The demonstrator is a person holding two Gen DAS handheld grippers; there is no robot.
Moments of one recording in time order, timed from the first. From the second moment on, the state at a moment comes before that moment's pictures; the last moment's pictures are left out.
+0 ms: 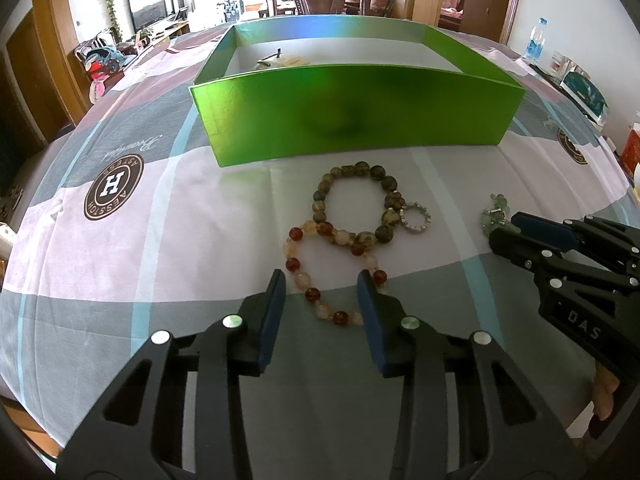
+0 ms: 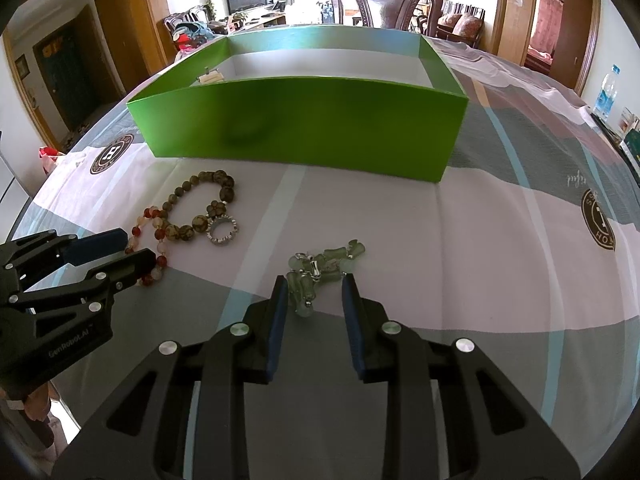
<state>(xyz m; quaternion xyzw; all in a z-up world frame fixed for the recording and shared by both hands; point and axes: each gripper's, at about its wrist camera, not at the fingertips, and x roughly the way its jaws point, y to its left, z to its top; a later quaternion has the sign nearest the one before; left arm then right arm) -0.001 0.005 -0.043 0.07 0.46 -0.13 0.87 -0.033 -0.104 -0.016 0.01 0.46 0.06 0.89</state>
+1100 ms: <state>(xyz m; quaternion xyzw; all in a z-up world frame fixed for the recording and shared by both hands) -0.006 0.007 -0.011 0.07 0.42 -0.14 0.89 -0.035 -0.130 0.022 0.04 0.41 0.04 0.91</state>
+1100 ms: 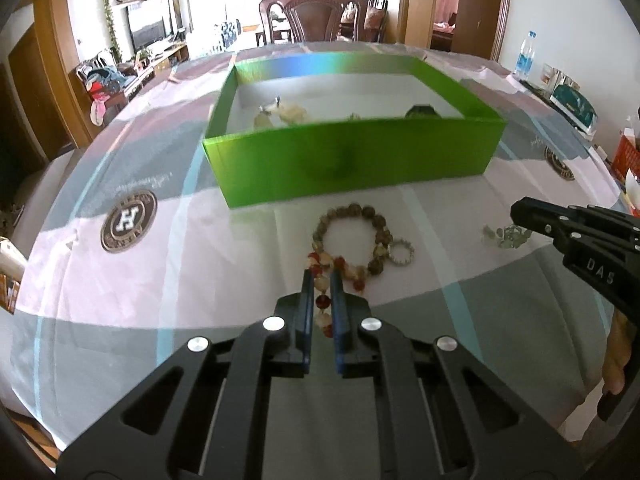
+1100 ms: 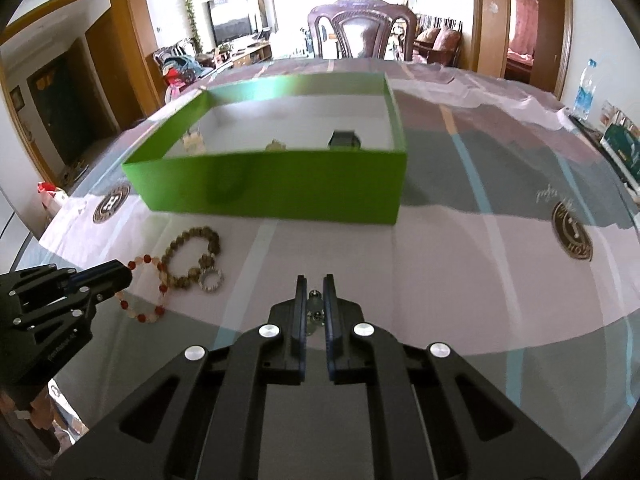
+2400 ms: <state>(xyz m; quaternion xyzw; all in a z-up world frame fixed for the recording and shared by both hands) 0.129 -0.027 0.045 0.05 0.40 -0.18 0.90 0.078 -0.118 0.081 0.04 0.37 0.05 0.93</state>
